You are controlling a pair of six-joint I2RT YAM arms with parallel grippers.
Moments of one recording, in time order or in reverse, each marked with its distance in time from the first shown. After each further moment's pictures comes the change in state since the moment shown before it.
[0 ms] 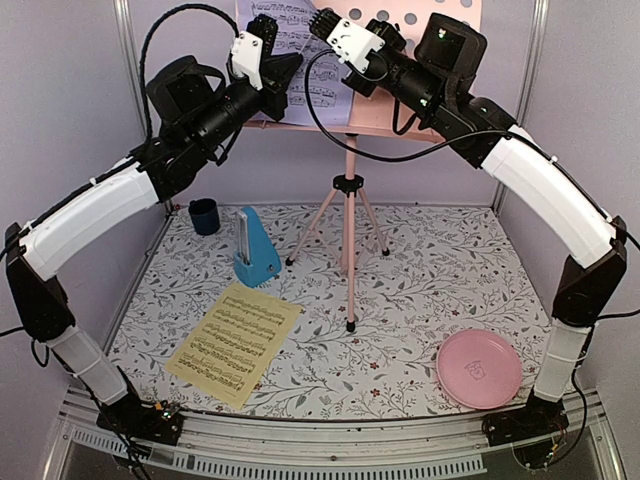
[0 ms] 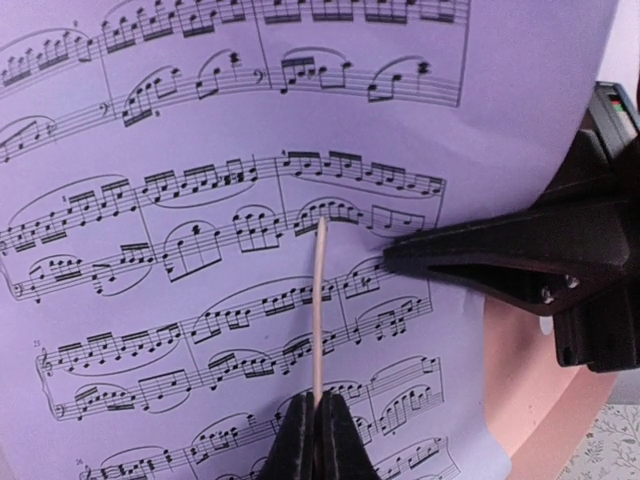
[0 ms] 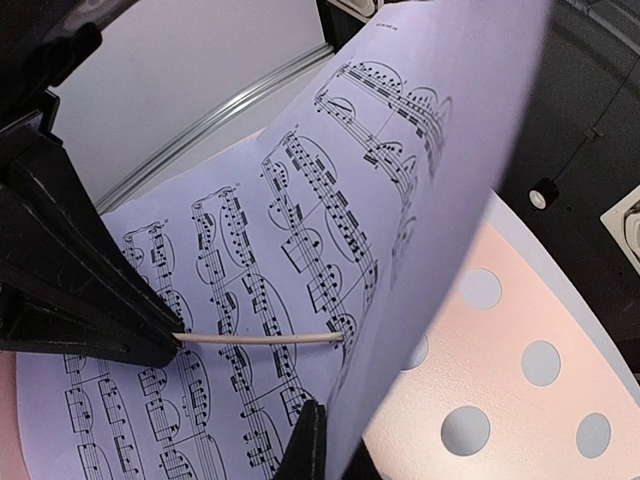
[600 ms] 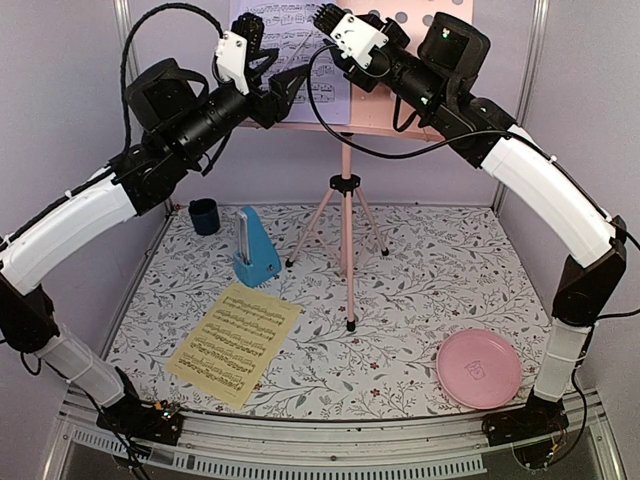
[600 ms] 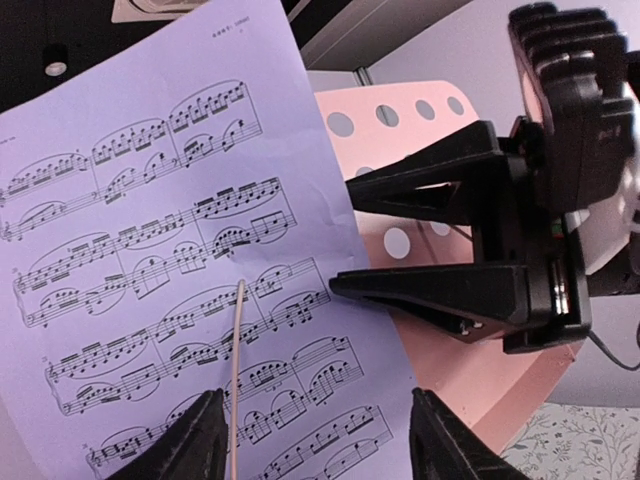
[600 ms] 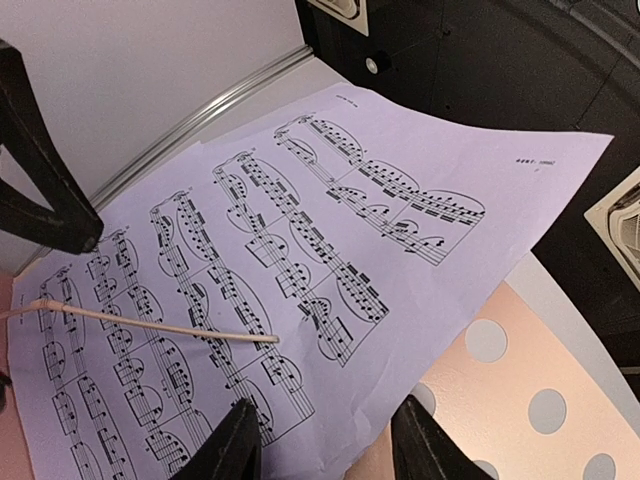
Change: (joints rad) left arm -0.054 -0.104 -0.082 -0.034 -0.034 -0.021; right arm -0.009 0.000 -0.003 0.043 0.008 -0.009
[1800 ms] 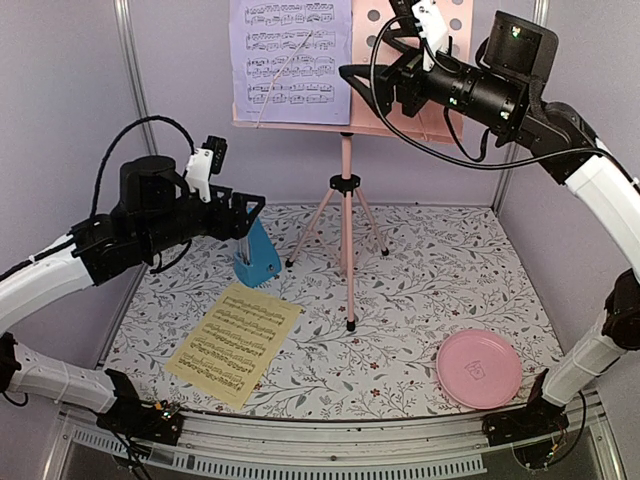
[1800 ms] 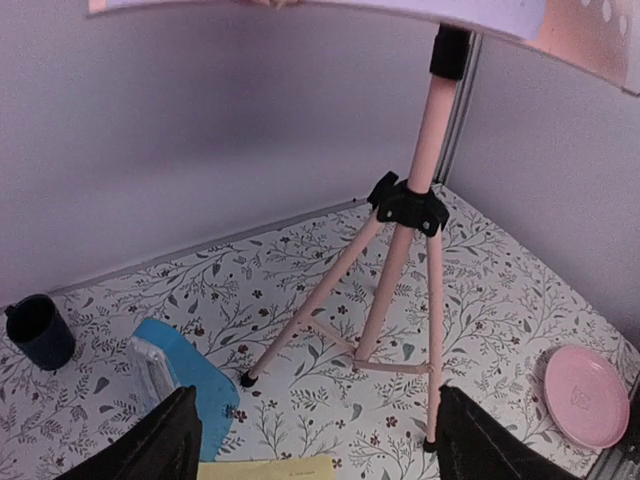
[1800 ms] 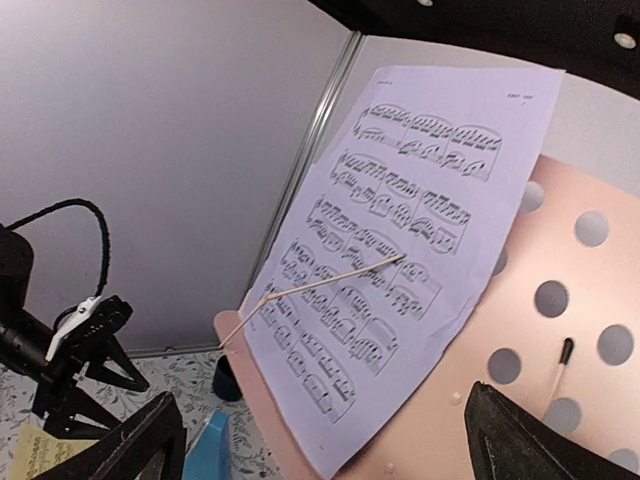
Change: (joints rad) left arm 0.024 -0.380 -0.528 -0.445 -0.185 -0.526; right arm 0.056 -0.318 -0.229 -0.279 -0.085 0.639
